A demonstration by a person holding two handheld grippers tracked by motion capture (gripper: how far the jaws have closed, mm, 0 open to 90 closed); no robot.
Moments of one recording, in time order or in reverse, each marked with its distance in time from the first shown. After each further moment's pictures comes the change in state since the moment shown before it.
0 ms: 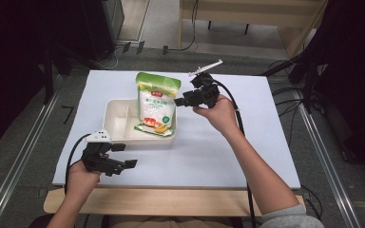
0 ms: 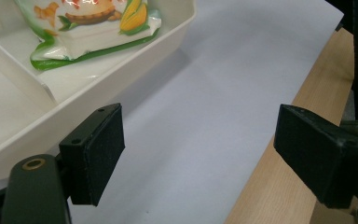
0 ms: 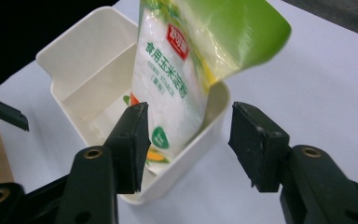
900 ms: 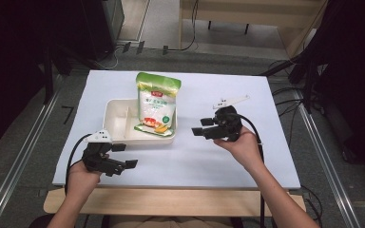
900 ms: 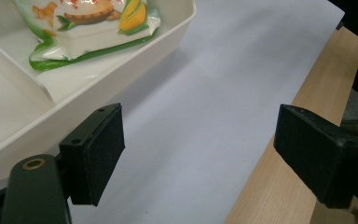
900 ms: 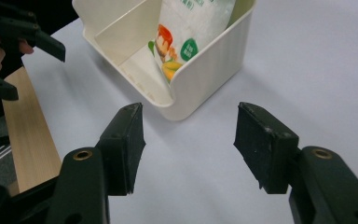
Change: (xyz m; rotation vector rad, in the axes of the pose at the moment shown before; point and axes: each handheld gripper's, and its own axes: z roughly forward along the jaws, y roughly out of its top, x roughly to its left) left arm -0.001 0.000 0.001 0.000 -0.002 0.001; right arm 0.015 -0.099 -0.038 -0.058 0.057 0.008
